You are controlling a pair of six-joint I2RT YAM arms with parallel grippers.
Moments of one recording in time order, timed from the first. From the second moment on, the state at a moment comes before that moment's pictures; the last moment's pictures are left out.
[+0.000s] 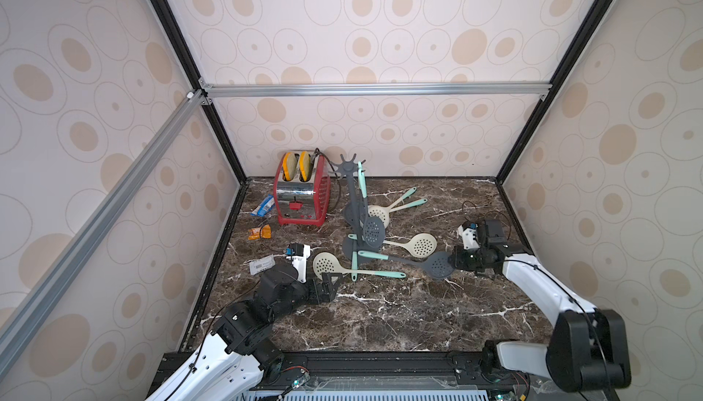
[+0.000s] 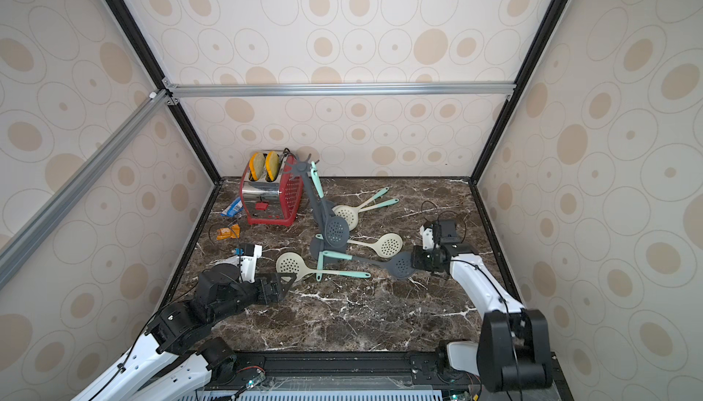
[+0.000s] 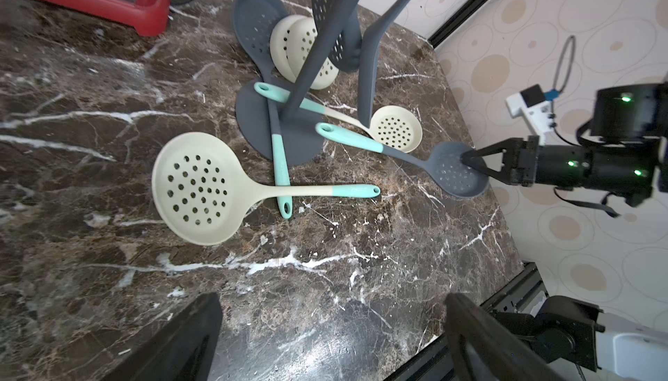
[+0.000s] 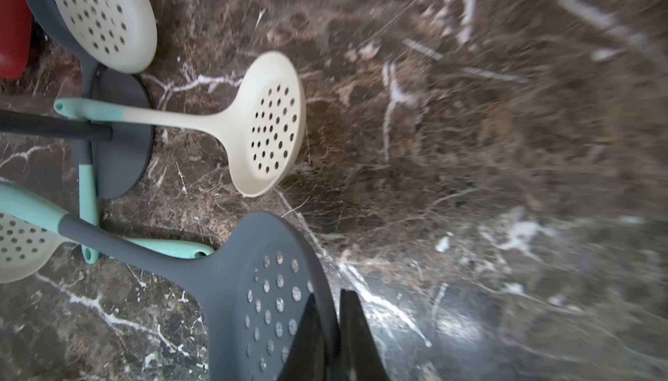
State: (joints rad) left arm -0.69 0.56 0.66 -0.65 -0.02 -0.66; right arm 0.15 1.13 0.79 -0.63 -0.17 0.20
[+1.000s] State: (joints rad) left arm -0.69 0.68 0.74 -0.21 0.13 -0.93; right arm 0.66 0.62 0.68 -0.59 -0.11 0.77
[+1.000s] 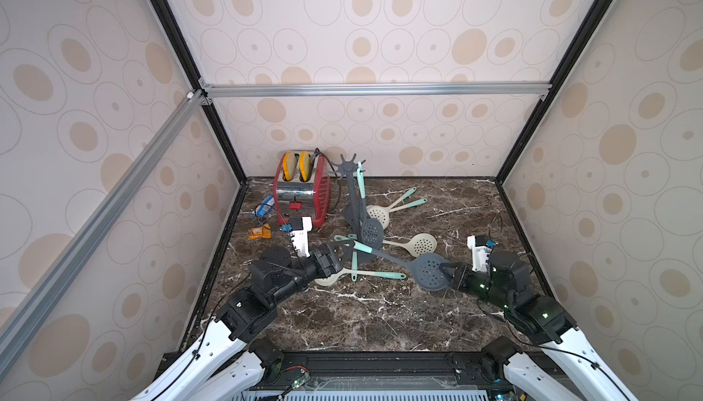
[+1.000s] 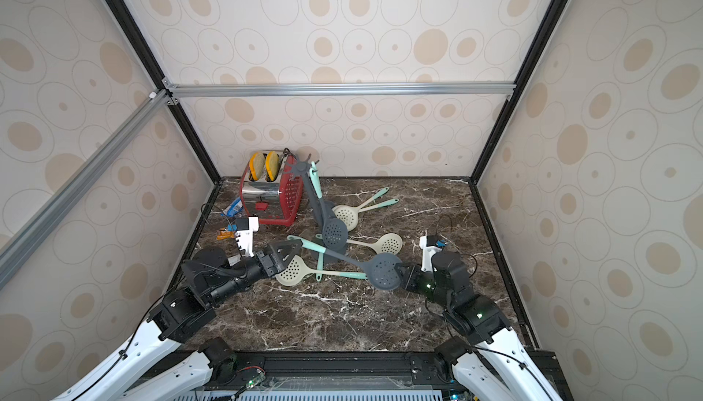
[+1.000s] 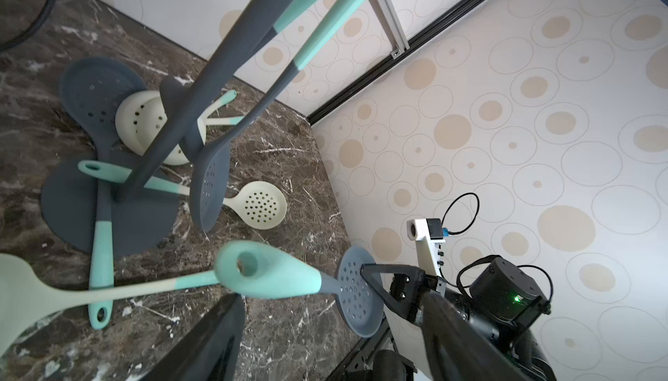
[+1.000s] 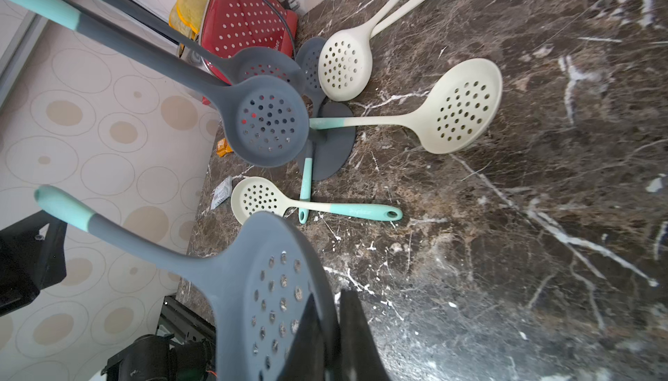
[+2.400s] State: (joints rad) left arm -0.69 0.62 0.74 -0.15 0.07 -0.96; right arm 0.77 0.57 0.62 -0.41 -0.05 0.80
